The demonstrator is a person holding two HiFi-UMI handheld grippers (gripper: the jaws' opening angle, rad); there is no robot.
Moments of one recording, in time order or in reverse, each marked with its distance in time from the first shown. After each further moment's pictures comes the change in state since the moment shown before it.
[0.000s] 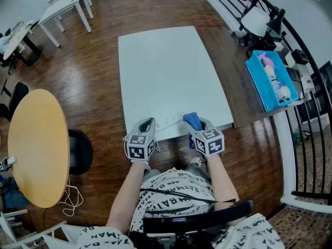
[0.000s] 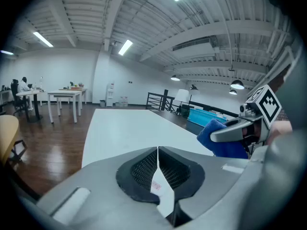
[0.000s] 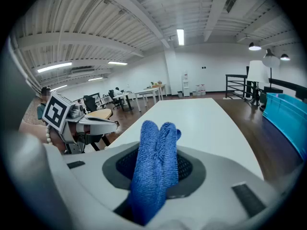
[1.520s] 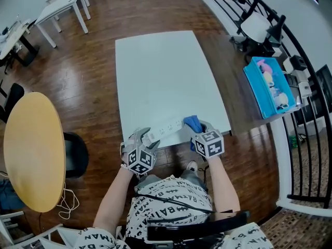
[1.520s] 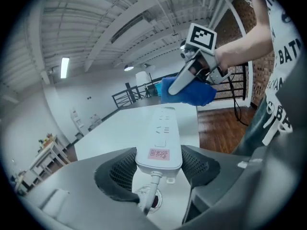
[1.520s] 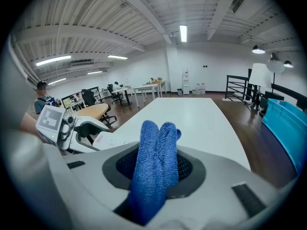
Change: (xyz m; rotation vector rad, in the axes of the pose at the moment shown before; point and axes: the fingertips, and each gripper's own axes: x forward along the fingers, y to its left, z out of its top) left arm 0.008 -0.026 -0.046 0.682 0.141 -0.158; right arm 0.012 -0.026 0.007 -0.036 0.054 -0.028
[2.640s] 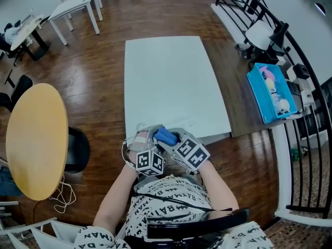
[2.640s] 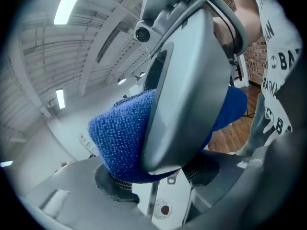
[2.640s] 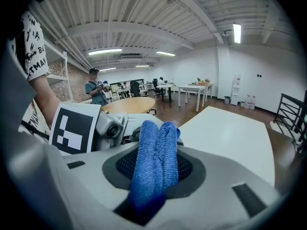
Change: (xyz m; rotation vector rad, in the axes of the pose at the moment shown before) left arm -0.035 -0.023 0.073 0.252 -0.046 0.116; right arm -0.032 0.178 0.035 -0.367 0.023 0.434
